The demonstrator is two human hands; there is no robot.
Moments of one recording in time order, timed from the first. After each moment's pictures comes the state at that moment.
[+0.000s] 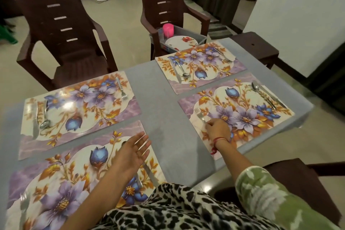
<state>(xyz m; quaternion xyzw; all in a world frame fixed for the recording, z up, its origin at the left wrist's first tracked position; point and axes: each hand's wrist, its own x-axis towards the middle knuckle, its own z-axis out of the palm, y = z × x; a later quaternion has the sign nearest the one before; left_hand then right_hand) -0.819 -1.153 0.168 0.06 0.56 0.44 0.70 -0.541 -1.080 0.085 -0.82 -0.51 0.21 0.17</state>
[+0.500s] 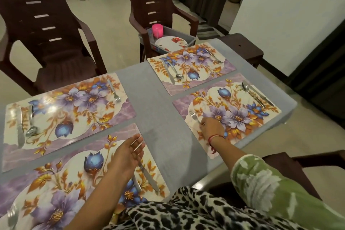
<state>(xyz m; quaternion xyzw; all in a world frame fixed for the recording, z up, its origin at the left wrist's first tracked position) -0.824 -1.139 0.164 0.07 0.58 0.43 0.69 -0.543 -1.071 0.090 -0.79 -0.59 0.14 0.02</state>
